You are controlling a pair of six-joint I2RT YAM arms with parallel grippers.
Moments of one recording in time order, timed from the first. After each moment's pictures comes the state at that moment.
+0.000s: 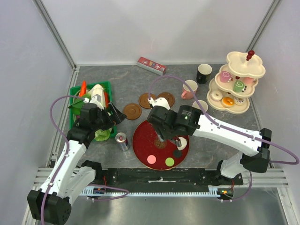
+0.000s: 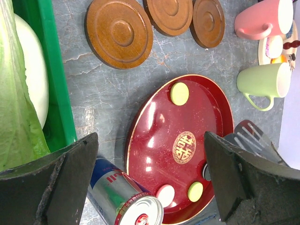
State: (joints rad) left arm -0.20 0.81 0.67 -0.48 0.21 -0.66; right arm 1.15 1.50 1.60 -1.24 0.35 0.59
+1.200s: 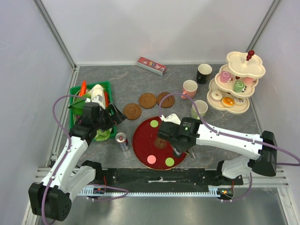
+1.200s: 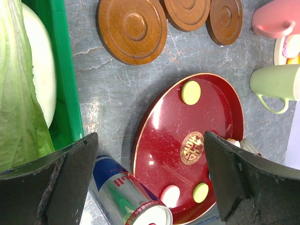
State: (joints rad) left arm -0.20 0.87 0.67 -0.48 0.20 -0.66; right arm 1.20 1.40 1.26 -1.34 0.37 0.63
